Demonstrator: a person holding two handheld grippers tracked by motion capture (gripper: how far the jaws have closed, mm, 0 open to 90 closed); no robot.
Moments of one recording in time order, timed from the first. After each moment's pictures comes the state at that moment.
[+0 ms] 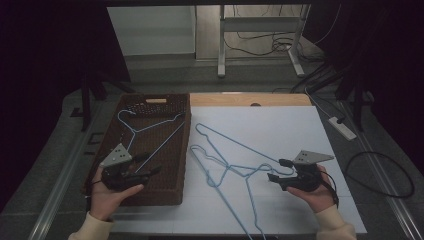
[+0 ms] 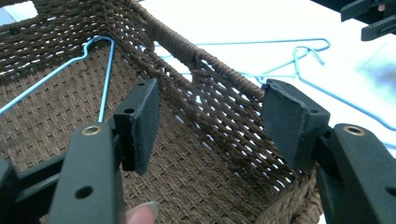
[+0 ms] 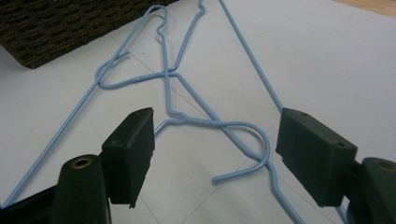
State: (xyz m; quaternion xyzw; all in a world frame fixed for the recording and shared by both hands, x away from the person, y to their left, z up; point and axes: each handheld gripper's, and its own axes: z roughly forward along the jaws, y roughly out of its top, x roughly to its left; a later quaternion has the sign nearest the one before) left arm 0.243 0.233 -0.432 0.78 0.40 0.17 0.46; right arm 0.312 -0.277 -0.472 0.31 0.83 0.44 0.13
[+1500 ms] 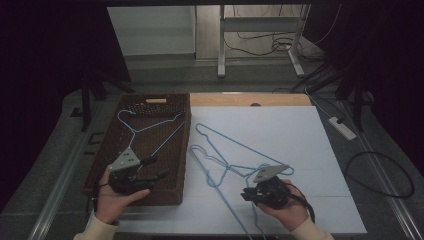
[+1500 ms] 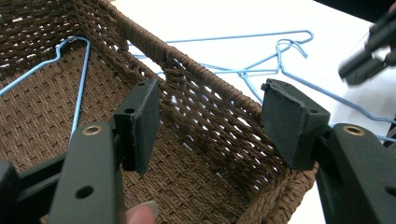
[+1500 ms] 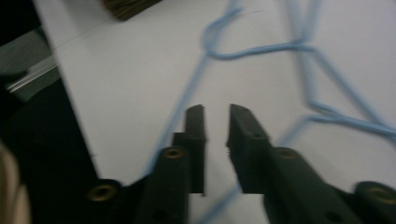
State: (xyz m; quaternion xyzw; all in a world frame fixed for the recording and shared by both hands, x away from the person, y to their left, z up) left arm 0.238 0.216 -0.434 0.79 0.38 0.16 0.46; right arm 0.264 -0.176 -0.473 0.24 0.91 0.34 0.02
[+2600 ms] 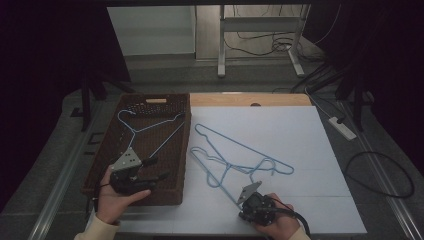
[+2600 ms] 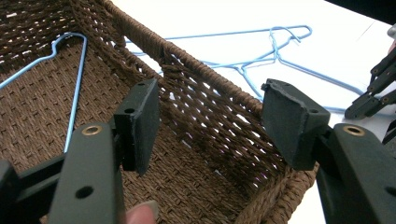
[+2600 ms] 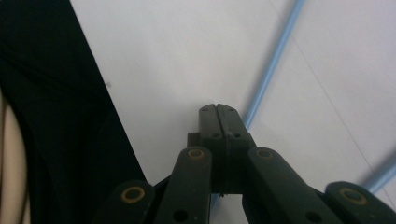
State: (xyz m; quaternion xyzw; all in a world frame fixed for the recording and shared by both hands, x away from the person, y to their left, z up) left arm 0.239 0.215 -0.436 0.80 0.37 0.15 0.45; right arm 0.240 -0.158 -0.502 0.21 0.96 0.20 0.02
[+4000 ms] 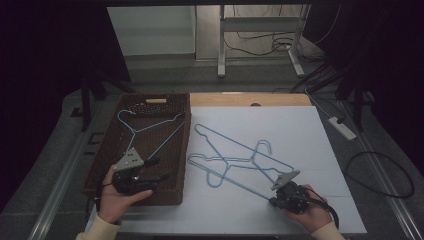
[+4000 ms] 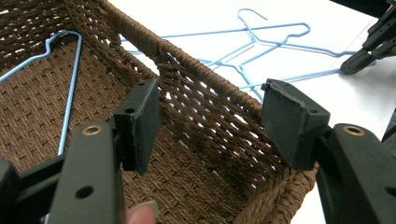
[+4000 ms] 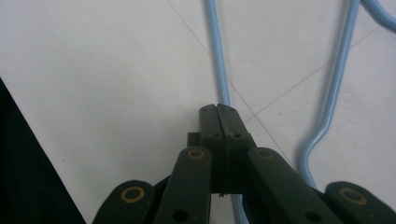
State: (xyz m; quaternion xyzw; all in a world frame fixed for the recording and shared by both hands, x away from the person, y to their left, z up) left arm 0.241 0.211 -0.438 0.80 0.37 0.15 0.45; right arm 0.271 -0.244 -0.499 0.27 0.94 0.20 0.06
